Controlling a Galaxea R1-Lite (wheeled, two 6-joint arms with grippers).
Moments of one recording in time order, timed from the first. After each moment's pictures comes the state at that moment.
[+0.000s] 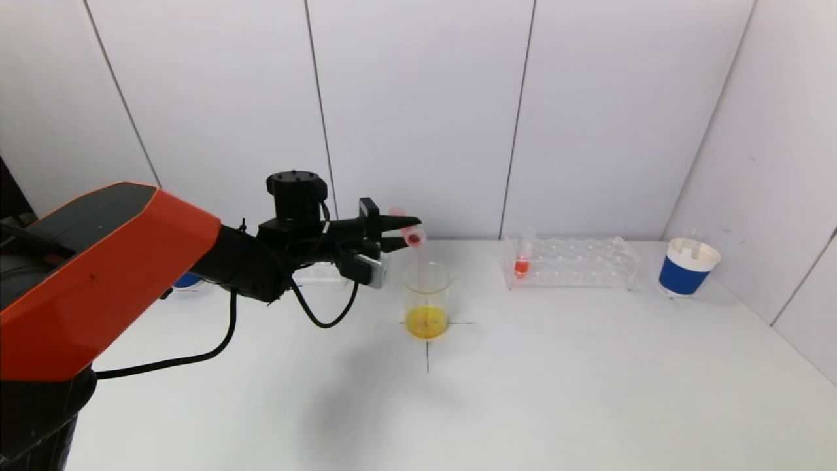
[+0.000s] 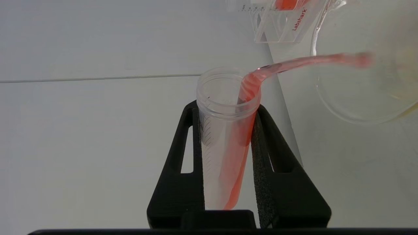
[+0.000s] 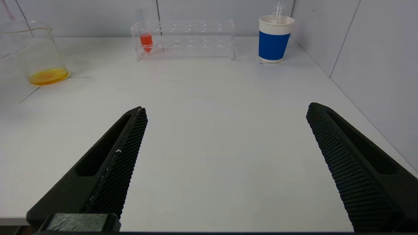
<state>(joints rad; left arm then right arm) -0.34 2.24 -1.35 -0.80 -0.84 1.63 0.00 0.00 0.00 0.00 -0.03 0.01</state>
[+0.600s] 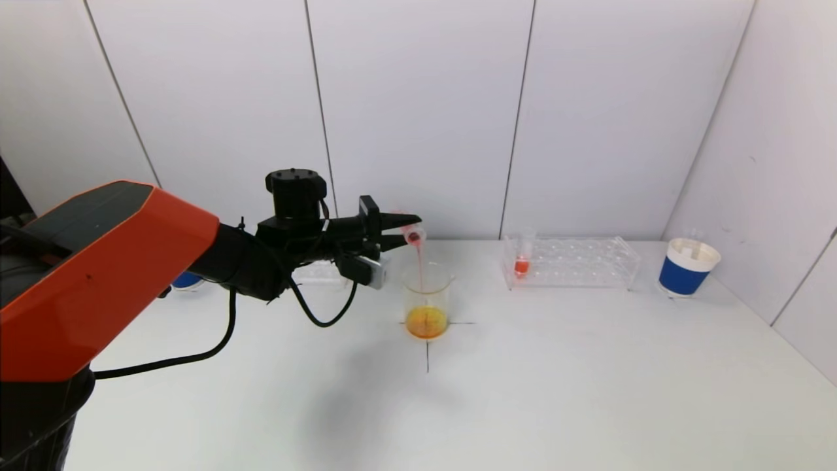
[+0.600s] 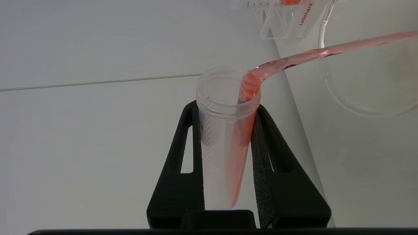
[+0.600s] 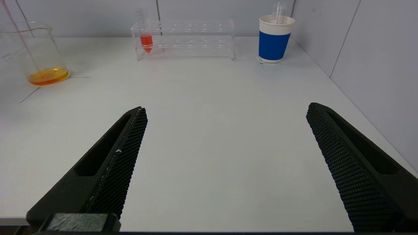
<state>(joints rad) -0.34 2.23 -1.35 -0.80 -0.84 1.67 0.00 0.00 0.00 0.00 -0.03 0.01</state>
